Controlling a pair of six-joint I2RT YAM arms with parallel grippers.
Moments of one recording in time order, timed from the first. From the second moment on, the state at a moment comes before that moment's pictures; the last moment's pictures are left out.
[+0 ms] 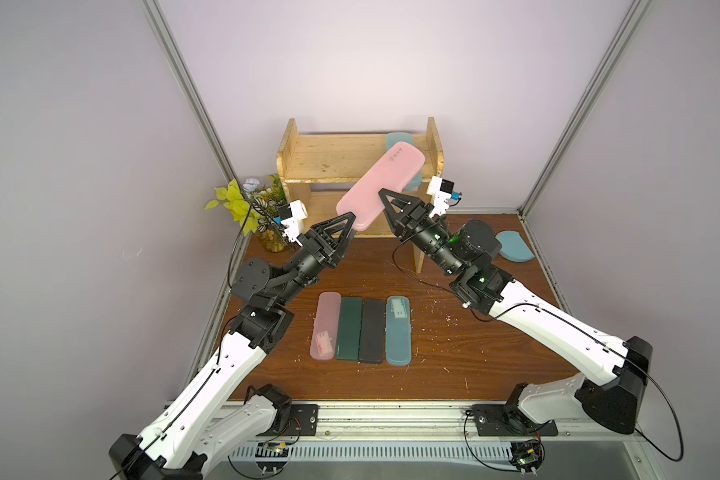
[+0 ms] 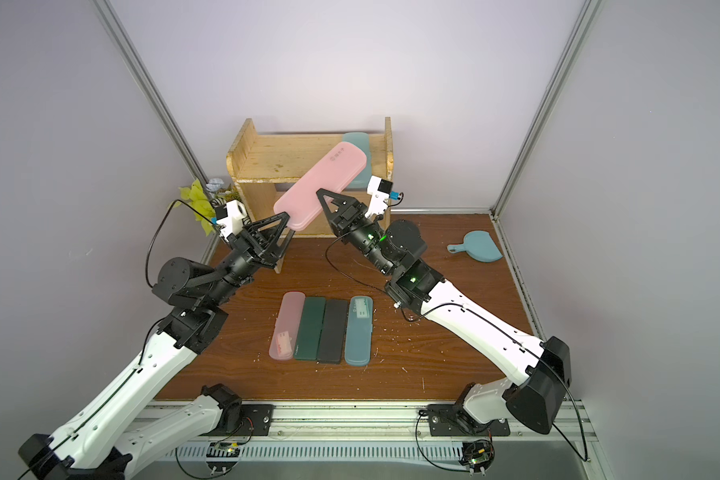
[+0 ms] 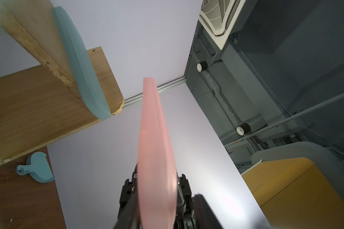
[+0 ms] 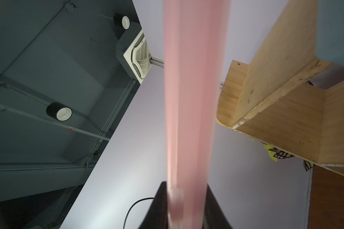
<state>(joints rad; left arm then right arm) -0.50 0.92 0.96 0.42 0.36 -1.41 0.86 1.39 1.34 0.39 0.00 1.31</state>
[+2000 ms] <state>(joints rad) -0.51 0.87 0.91 -0.11 0.19 -1.22 0.33 1.07 0.41 -0.21 -0.68 0.62</state>
